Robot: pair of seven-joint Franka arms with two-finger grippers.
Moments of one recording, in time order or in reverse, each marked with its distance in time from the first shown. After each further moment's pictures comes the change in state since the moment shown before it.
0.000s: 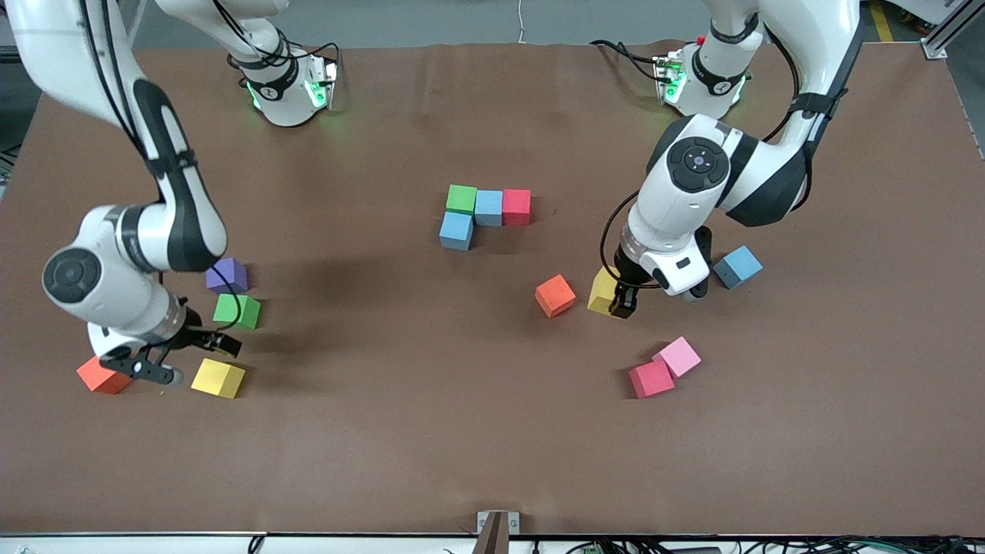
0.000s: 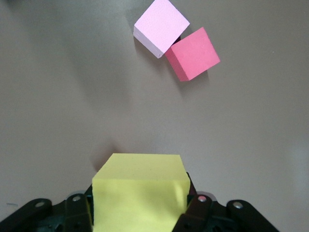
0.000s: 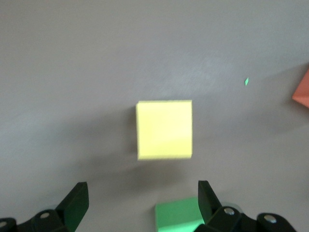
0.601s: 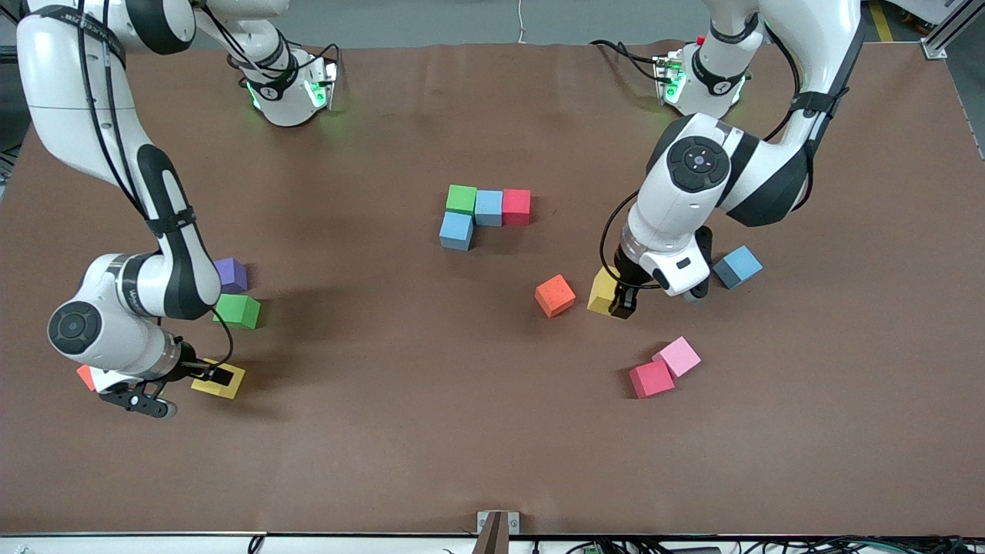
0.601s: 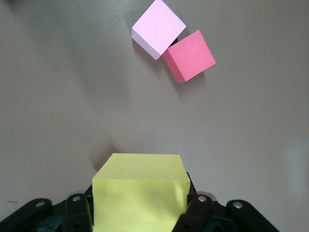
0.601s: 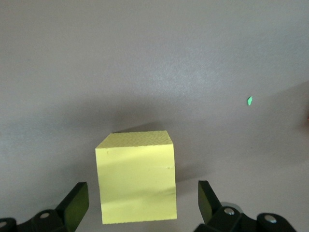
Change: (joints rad) left arm 0.001 0.001 0.000 0.040 0.000 -0.042 0.000; right arm -0.035 0.158 0.004 0.122 0.000 0.000 -0.009
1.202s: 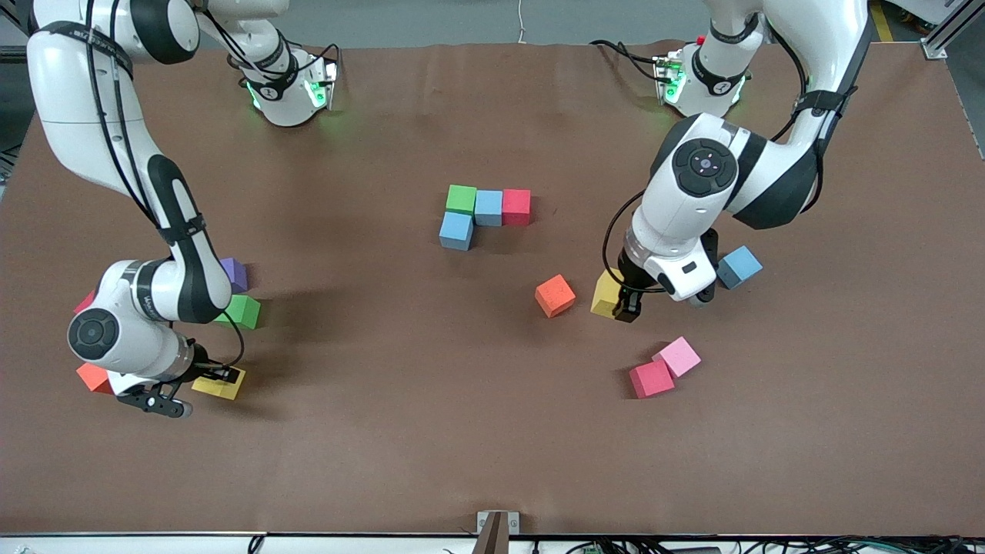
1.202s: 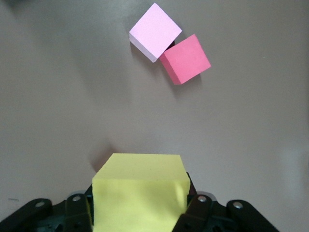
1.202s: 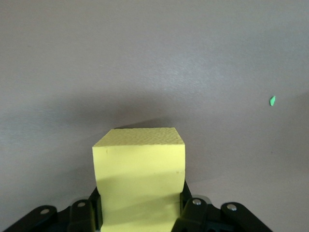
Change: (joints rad) left arm 0.001 0.018 0.001 0.046 0.000 -0.032 0.003; right arm 0.000 0.027 0.022 0.019 0.001 0.013 -0.026
